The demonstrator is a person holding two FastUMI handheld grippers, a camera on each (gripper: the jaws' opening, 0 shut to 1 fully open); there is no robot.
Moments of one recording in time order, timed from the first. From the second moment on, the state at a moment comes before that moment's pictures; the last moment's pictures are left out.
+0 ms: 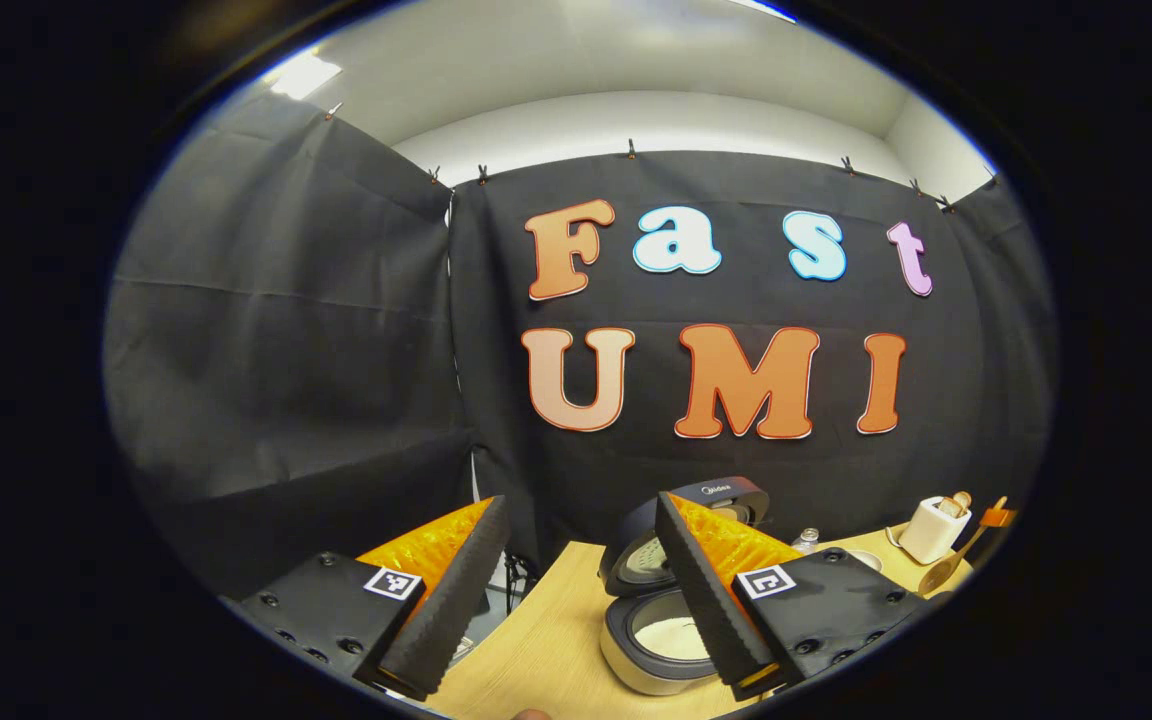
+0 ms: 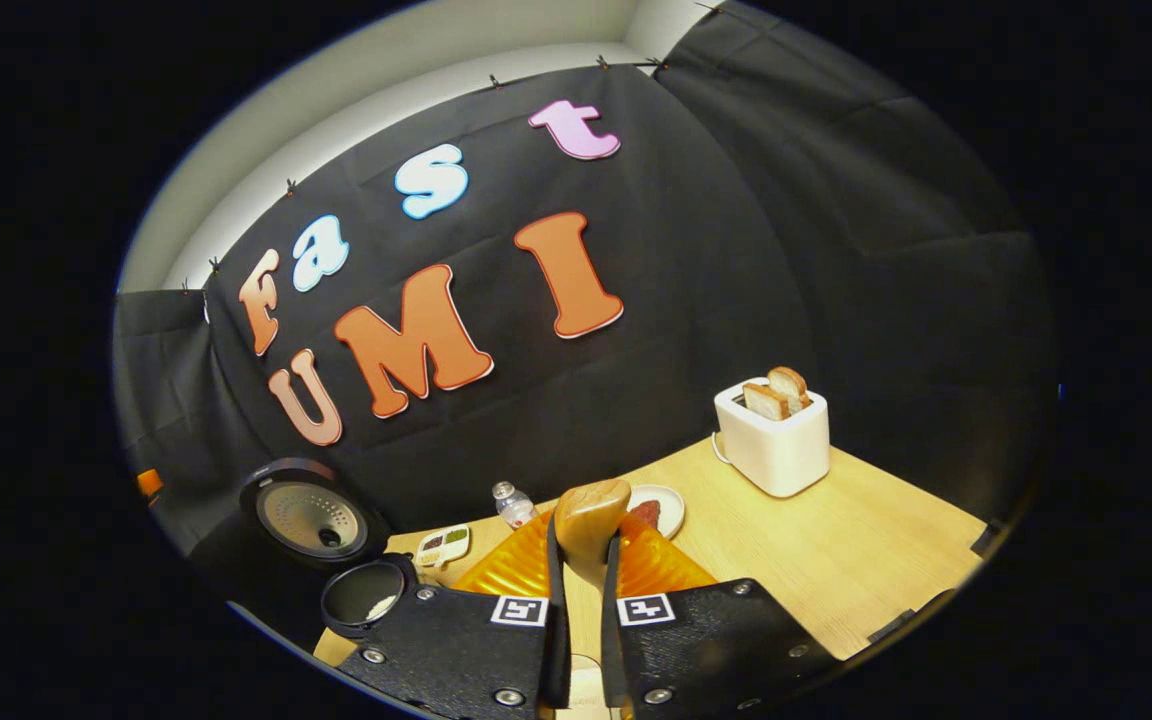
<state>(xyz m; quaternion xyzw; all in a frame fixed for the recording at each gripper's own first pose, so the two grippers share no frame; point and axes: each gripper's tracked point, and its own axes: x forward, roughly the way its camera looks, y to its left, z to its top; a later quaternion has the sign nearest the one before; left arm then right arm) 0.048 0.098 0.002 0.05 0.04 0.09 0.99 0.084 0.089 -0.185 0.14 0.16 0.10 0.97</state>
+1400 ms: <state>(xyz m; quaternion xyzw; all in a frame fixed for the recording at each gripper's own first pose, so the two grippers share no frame) 0.046 0.068 -0.022 0.06 0.07 0.09 0.99 0.101 0.003 -0.251 0.15 0.20 0.00 0.97</state>
